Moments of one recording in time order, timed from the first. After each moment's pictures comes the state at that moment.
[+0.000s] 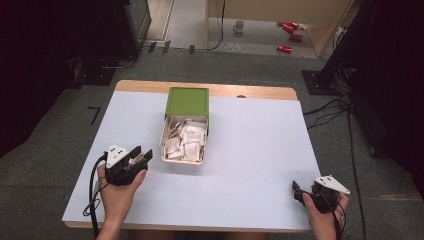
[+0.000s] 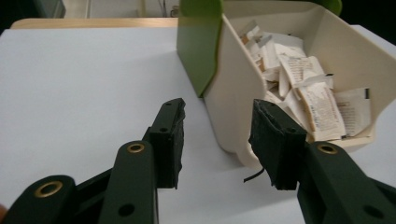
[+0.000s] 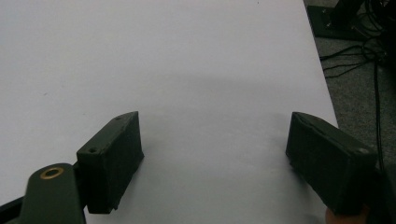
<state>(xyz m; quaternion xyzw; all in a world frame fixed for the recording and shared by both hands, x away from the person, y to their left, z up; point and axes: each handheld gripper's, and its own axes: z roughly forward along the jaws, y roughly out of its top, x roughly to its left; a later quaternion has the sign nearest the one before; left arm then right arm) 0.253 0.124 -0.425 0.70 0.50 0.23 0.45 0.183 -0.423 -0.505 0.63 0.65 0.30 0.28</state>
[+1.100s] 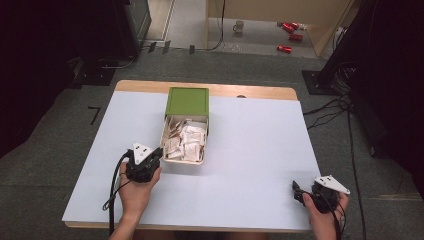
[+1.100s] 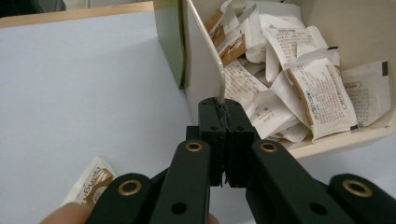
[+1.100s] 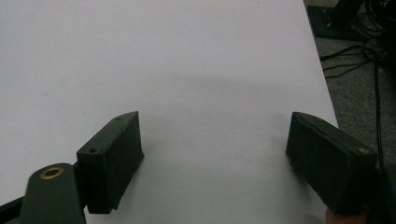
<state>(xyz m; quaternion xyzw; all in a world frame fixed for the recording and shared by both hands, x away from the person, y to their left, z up) 0.267 0.084 -0.441 0.73 0.49 0.26 0.40 0.183 -0.423 -0.505 0.63 0.65 0.30 0.28</state>
